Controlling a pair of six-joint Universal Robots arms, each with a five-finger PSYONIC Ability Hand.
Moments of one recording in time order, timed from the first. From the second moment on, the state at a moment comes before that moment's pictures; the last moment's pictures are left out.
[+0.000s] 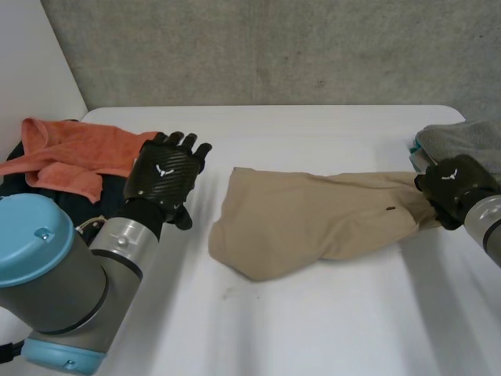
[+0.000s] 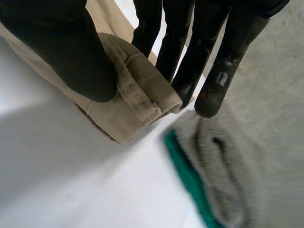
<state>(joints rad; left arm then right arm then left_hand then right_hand) 4.18 -1.80 -1.82 3.63 -1.58 3.56 1.67 -1.31 1.69 -0.03 1.42 2.31 0.20 0.20 0.21 0.20 0.05 0.79 1.17 1.17 1.19 0.97</state>
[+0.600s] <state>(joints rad) 4.28 -1.77 -1.68 3.59 -1.58 3.48 2.28 -0.92 1.21 -0.15 1.15 2.35 0.20 0.20 0.21 0.20 0.05 0.20 0.23 0.23 0.24 0.08</state>
